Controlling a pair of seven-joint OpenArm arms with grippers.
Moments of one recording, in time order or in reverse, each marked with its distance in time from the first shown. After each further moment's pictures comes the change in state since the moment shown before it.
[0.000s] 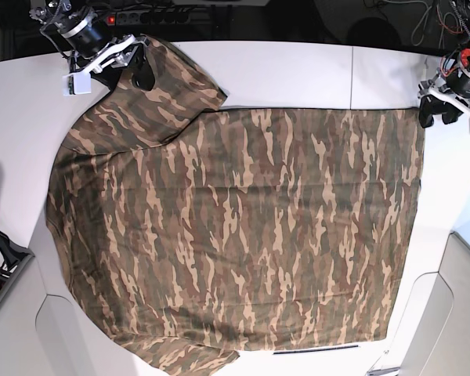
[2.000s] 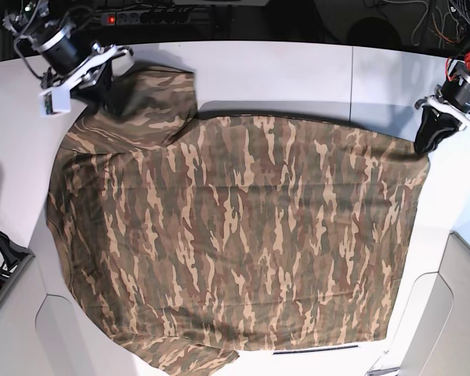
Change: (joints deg) left arm -1.0 3.0 -2.8 10.0 -12.5 -11.5 3.2; right arm 2.7 -0.3 8.9 14.3 -3.5 3.5 -5.2
